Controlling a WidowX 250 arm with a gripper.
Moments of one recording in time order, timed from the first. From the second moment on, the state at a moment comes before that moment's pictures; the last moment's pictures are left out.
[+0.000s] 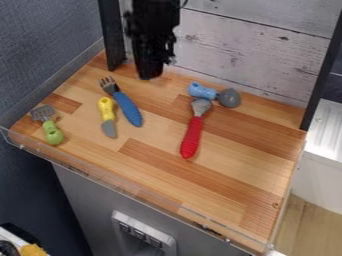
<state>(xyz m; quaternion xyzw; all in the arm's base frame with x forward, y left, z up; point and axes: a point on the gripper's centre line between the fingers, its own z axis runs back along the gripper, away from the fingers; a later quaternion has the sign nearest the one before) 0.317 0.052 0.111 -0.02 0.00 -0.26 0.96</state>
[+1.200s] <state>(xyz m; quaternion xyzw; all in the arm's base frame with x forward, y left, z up) 0.352 0.106 0.100 -0.03 0.00 -0.43 0.90</state>
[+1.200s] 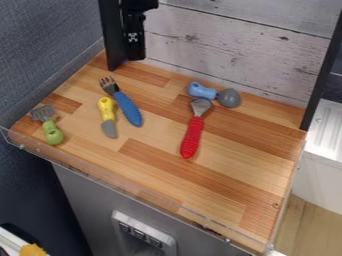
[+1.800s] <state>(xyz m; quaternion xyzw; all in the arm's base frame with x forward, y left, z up) 0.330 0.110 0.060 -0.01 0.03 -0.37 0.93</state>
